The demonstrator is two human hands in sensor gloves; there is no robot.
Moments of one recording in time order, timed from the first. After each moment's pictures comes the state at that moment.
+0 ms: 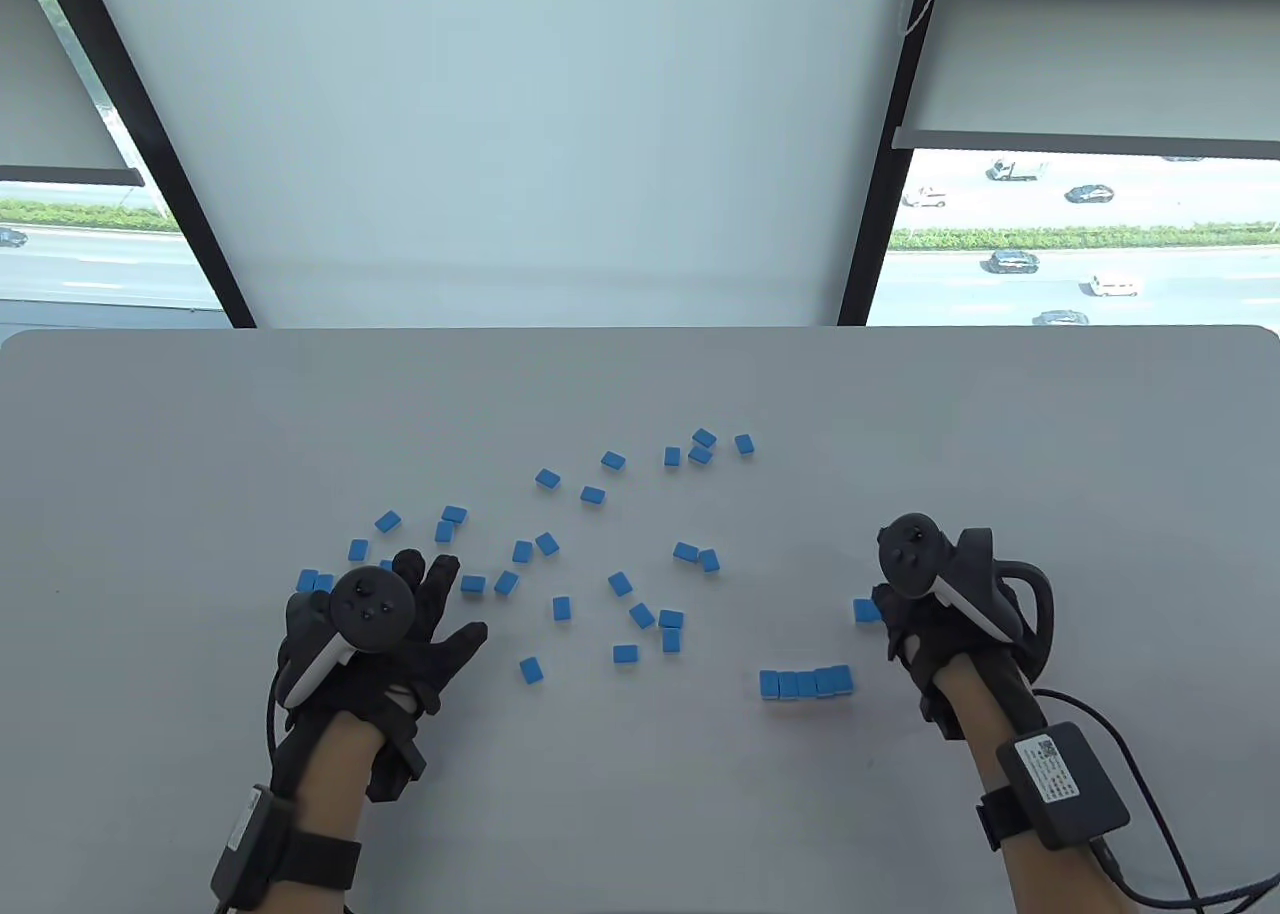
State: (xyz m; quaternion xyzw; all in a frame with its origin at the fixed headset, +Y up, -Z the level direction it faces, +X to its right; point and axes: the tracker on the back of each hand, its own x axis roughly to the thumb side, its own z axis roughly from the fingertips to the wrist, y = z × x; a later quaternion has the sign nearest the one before) left_hand -0.277 -0.735 -0.346 -0.10 -0.02 0.20 0.97; right_hand 0.209 -0.693 -0.387 -0.01 0.05 1.00 0.06
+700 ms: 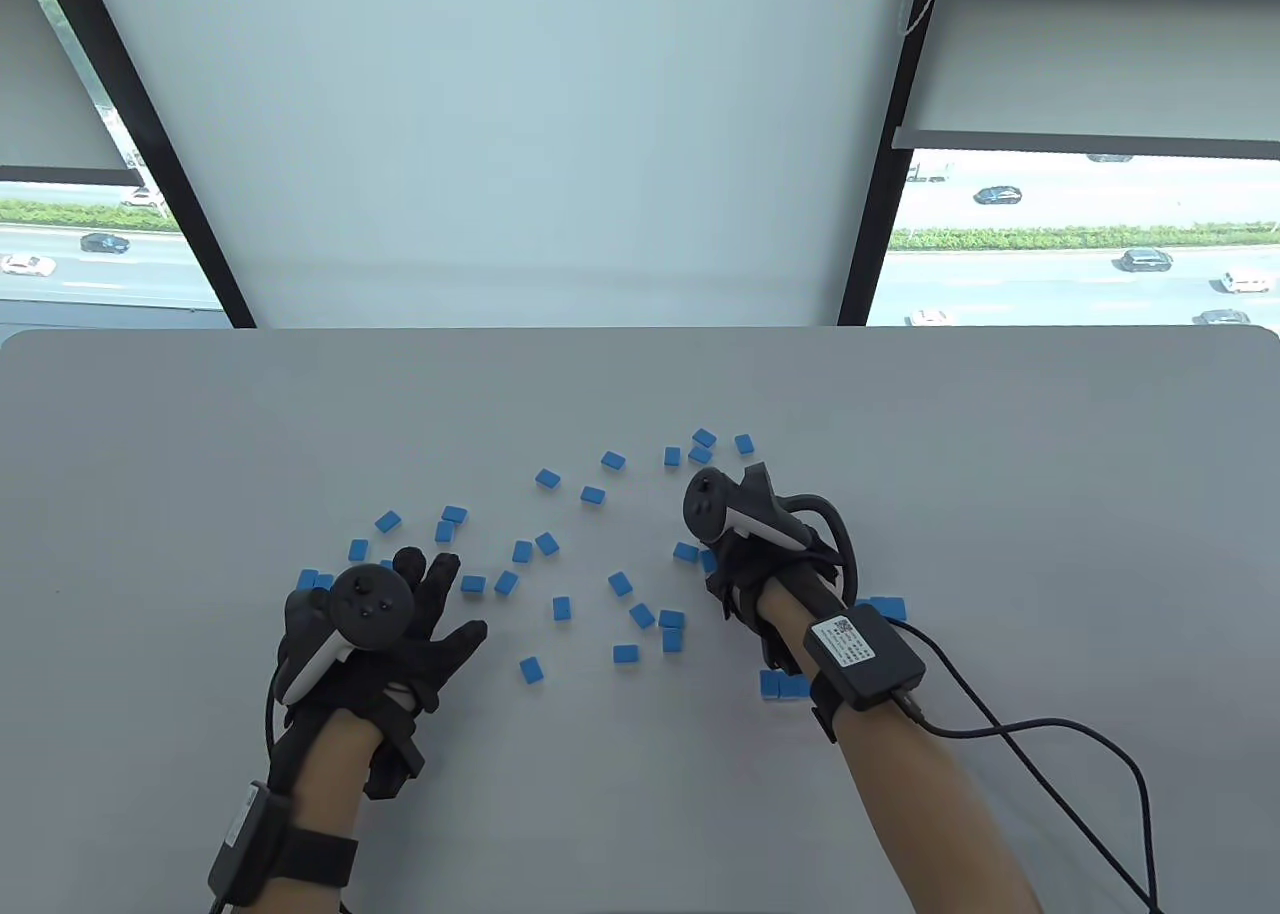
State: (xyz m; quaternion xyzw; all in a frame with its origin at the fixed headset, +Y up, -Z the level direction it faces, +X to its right) left_hand -0.278 -0.735 -0.347 -0.10 -0.03 0.20 0.97; right_hand 0.072 -0.742 -0.459 0.08 0.18 0.98 -0.02
